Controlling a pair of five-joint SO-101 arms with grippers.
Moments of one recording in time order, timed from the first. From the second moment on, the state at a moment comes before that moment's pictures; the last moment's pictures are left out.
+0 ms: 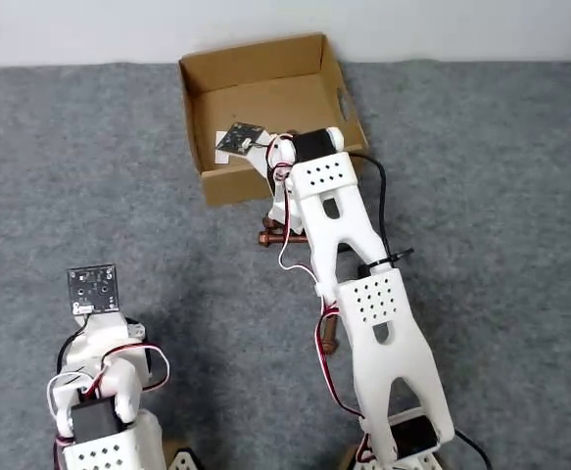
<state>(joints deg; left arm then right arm) -18.9 -101.3 96.9 67.2 1.7 -21.8 69.9 -76.4 100.5 39.6</state>
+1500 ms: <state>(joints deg) -18.9 -101.3 96.9 67.2 1.7 -18.9 10.5 -24.2 100.5 1.5</state>
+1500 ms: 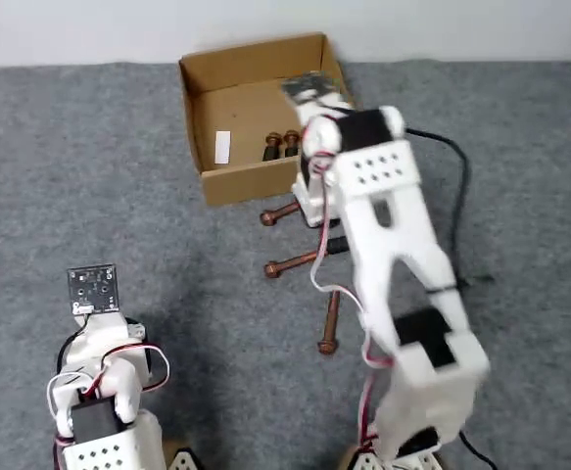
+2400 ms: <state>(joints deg) -18.6 -101.3 95.0 67.2 1.7 0.4 -76.0 58.0 81.3 -19.8</state>
